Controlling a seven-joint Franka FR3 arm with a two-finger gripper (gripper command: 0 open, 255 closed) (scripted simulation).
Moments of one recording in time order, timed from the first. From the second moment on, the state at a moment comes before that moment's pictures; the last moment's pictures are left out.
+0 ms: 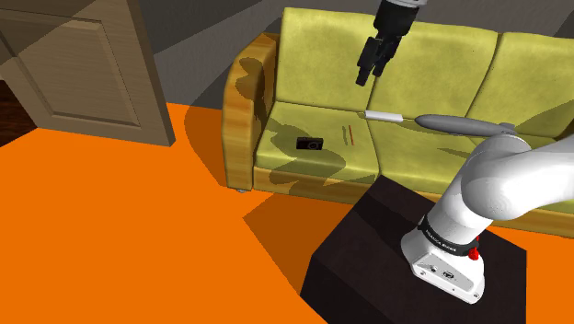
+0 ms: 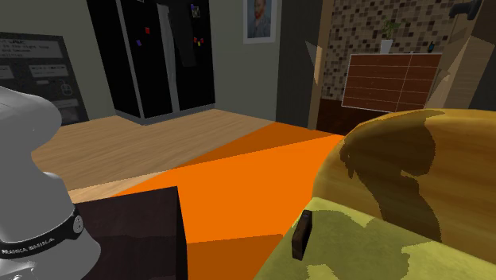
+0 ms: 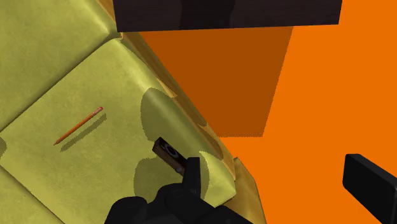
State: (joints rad) arm -0.01 -0.81 0.05 -2.39 0.01 1.70 0.01
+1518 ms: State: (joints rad) arm 0.03 -0.24 -0.22 -2.51 -0.12 2.39 -0.59
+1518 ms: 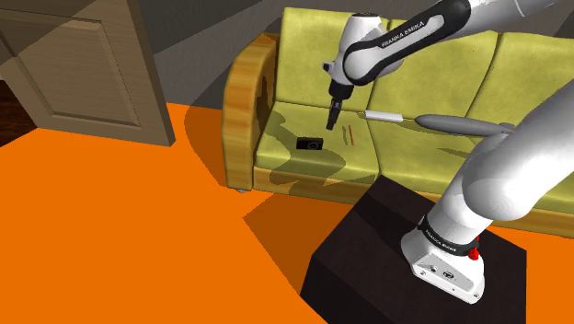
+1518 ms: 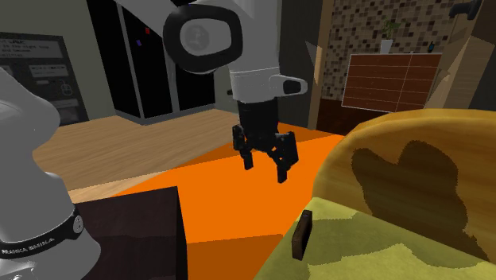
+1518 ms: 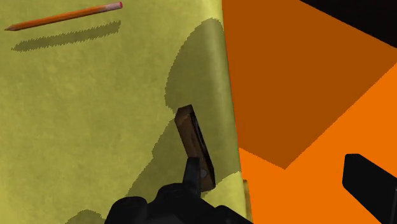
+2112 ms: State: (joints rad) arm 0.03 0.15 -0.25 -2.35 -0.02 2.61 -0.88
